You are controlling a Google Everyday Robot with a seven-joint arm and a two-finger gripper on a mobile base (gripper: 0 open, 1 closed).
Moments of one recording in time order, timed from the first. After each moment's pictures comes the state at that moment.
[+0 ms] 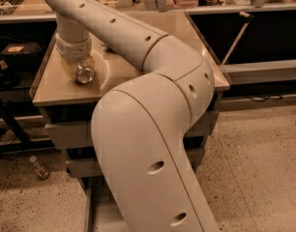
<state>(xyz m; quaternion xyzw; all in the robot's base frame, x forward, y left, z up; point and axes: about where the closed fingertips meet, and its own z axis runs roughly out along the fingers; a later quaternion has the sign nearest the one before) 0.693 0.221 0.798 -0.41 0.91 0.10 0.07</state>
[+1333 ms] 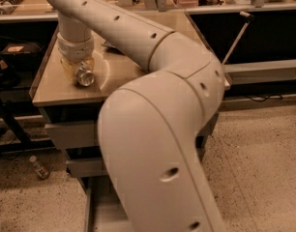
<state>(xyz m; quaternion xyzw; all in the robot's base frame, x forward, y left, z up) 0.685 0.209 0.818 -0.40 0.91 0.09 0.08</state>
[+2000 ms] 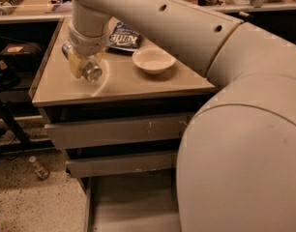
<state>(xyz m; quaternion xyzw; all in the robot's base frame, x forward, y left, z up) 0.647 0.169 0.877 -0.40 0.89 0.10 0.18</state>
